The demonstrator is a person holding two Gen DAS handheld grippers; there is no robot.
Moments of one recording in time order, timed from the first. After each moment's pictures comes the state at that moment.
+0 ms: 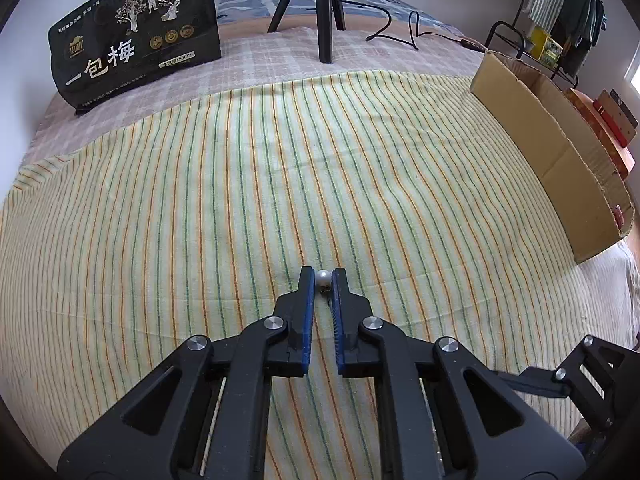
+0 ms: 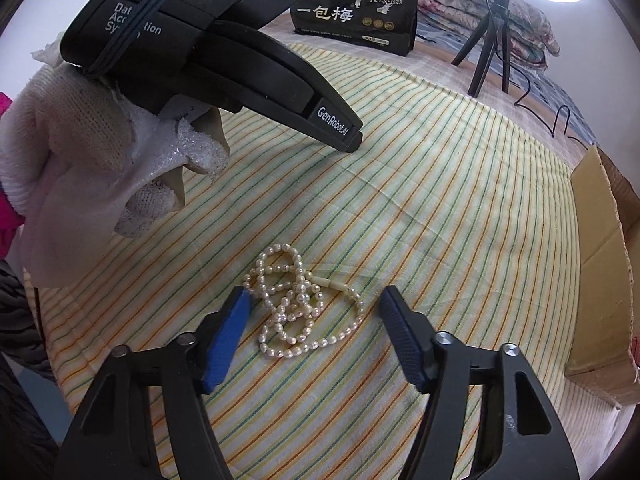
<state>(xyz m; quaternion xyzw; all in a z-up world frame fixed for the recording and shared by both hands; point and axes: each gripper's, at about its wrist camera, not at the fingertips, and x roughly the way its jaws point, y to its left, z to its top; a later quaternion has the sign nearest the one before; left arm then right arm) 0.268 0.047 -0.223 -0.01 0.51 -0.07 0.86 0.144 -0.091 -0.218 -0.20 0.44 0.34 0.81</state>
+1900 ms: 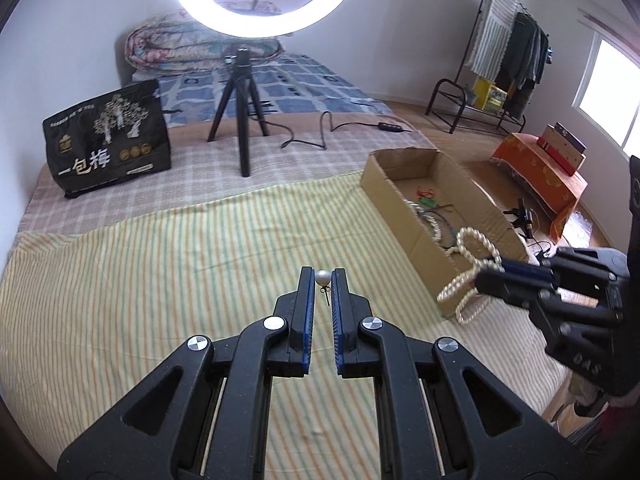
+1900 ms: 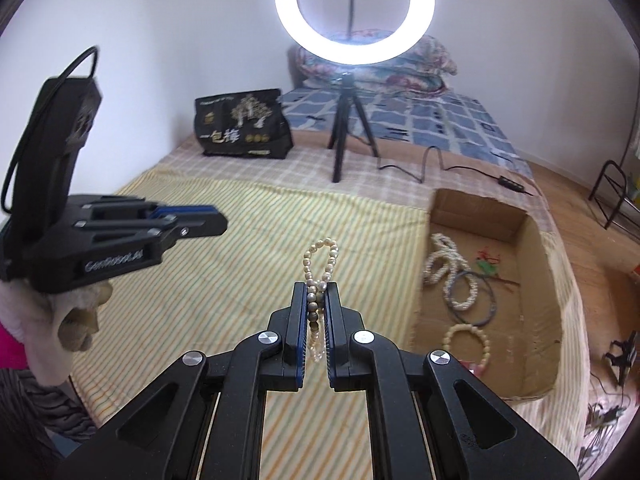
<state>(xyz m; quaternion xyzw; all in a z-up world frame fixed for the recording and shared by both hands) 0.227 -0.016 -0.104 -0.04 0.40 -0.15 0.91 0.189 -0.200 -0.100 -0.09 0.36 0.25 0.89</state>
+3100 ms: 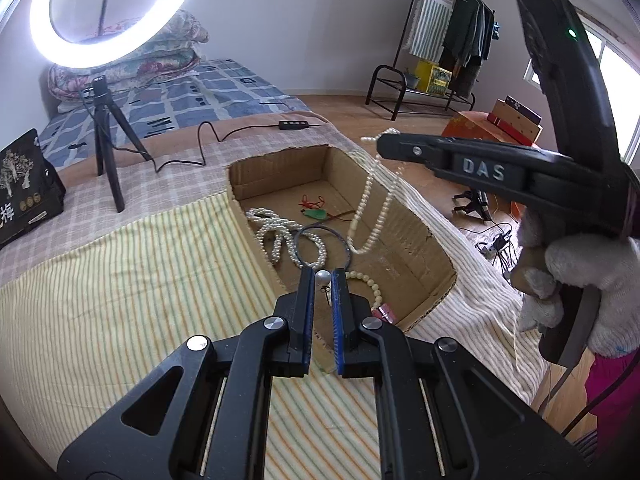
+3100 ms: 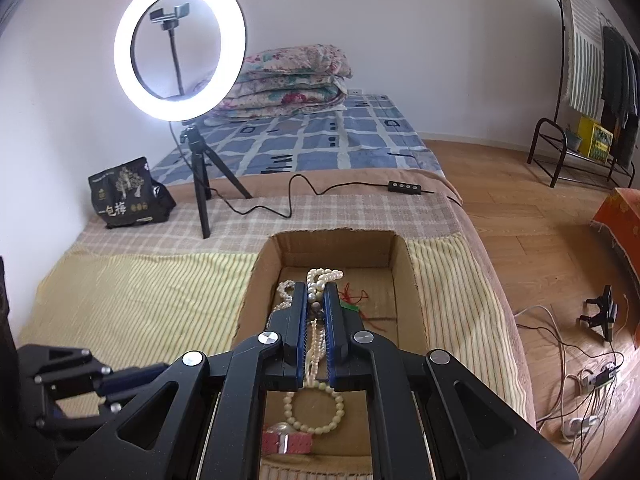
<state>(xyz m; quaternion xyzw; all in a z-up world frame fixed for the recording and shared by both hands) 0.251 -0.164 -0.105 -0.01 0.39 -0.24 0.89 0.277 -0.319 -0.073 -0.01 0.35 0.13 0.93</state>
